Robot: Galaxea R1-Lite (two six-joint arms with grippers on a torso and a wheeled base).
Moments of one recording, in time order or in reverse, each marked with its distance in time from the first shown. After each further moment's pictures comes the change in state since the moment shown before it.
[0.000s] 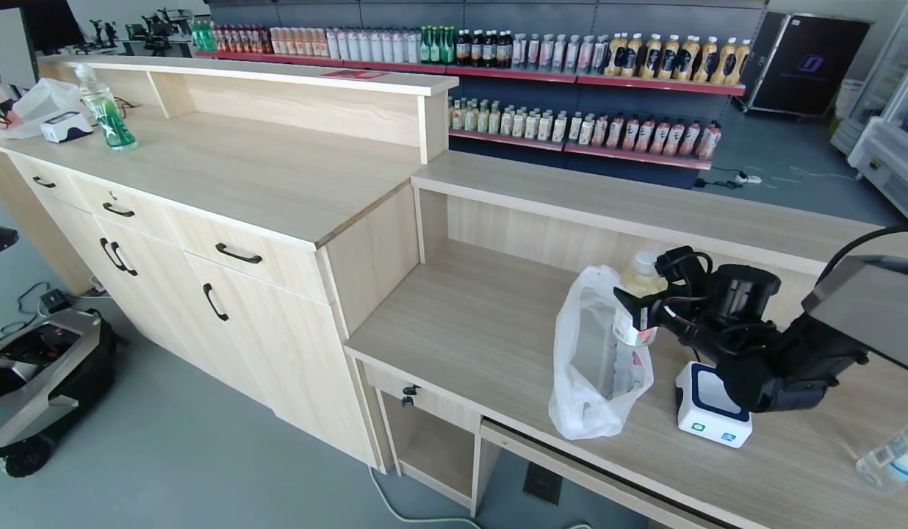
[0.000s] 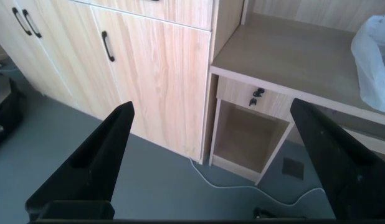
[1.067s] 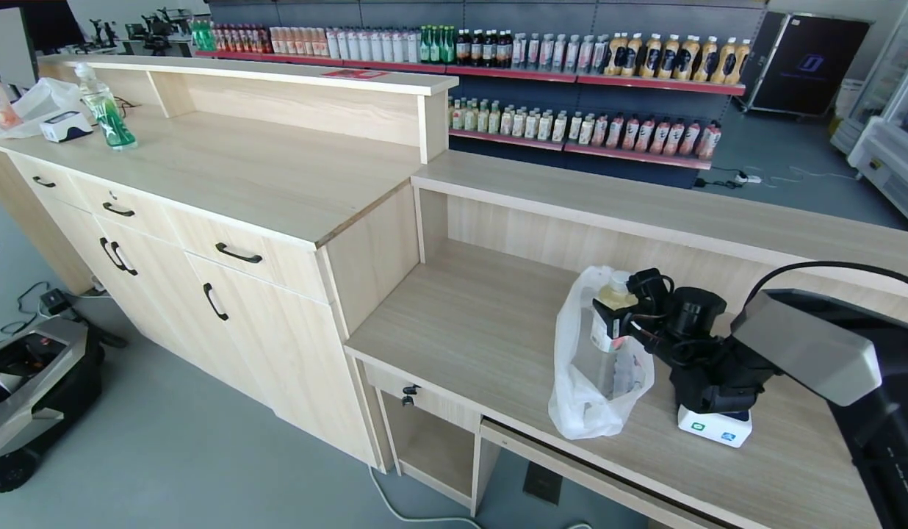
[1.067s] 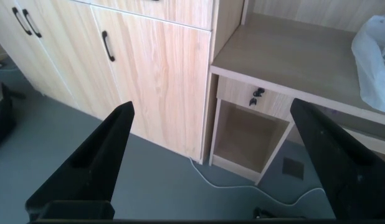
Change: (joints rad) left arm 0.000 0.000 0.000 0.000 0.000 0.000; right arm 0.006 0.290 -0.288 -0.038 0.004 0.048
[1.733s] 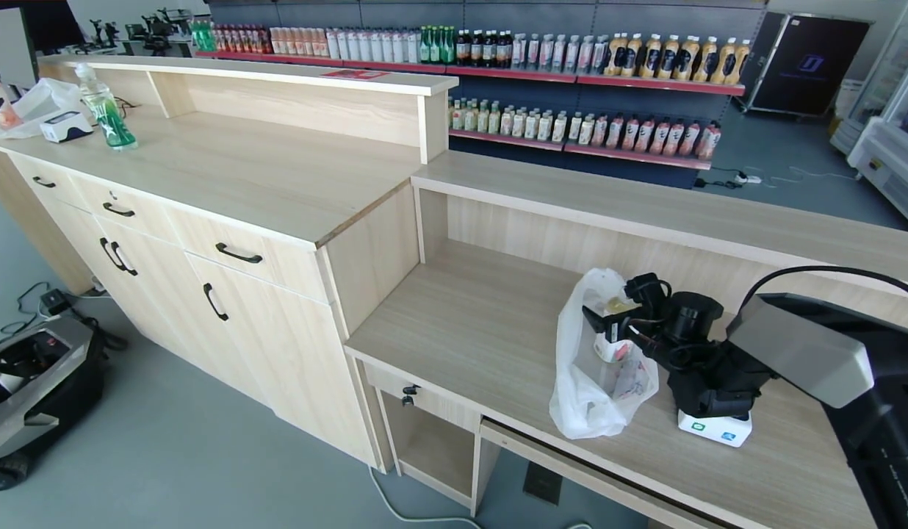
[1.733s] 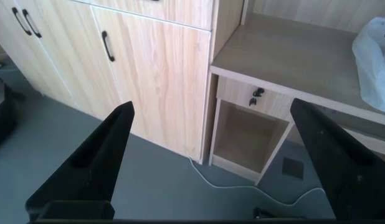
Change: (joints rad) left arm 0.000 0.000 0.000 0.000 0.000 0.000; right arm 0.003 0.014 0.004 -0.012 0.000 -0.005
